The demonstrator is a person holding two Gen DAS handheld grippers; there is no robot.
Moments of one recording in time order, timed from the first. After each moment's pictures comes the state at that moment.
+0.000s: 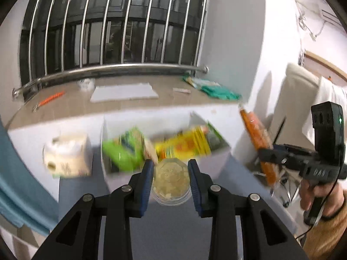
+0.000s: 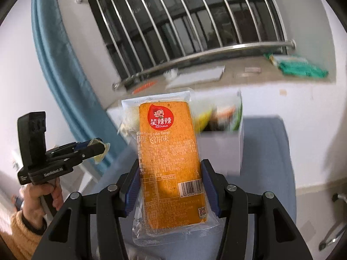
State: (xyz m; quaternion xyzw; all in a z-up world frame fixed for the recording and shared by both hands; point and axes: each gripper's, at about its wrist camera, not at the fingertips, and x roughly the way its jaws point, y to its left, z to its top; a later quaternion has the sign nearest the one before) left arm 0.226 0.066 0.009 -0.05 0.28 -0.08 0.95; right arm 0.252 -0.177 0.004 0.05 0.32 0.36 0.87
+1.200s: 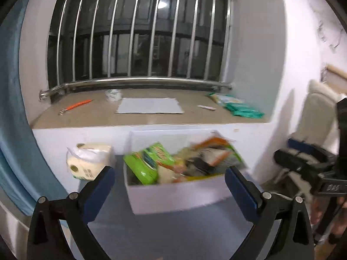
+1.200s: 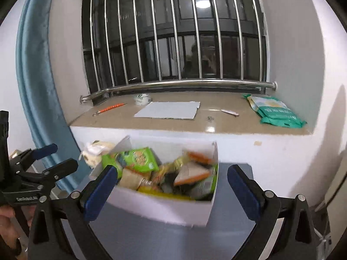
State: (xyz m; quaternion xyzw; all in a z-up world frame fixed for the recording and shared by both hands) left arm 0.185 0.060 0.024 -0.06 0.24 0.01 0.97; right arm 0.256 -0.155 0.048 -0.02 0.27 0.28 0.92
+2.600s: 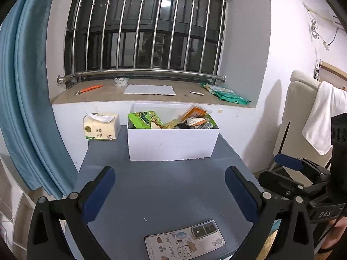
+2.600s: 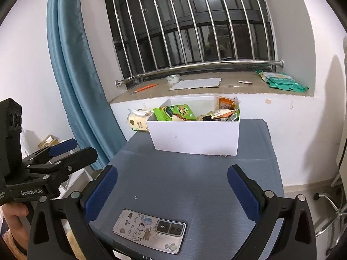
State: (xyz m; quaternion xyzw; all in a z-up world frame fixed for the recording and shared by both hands) left arm 0.039 0.002 0.013 -0.07 0.26 0.03 0.96; right arm 0.103 -0.191 0.023 0.00 0.30 0.33 0.90
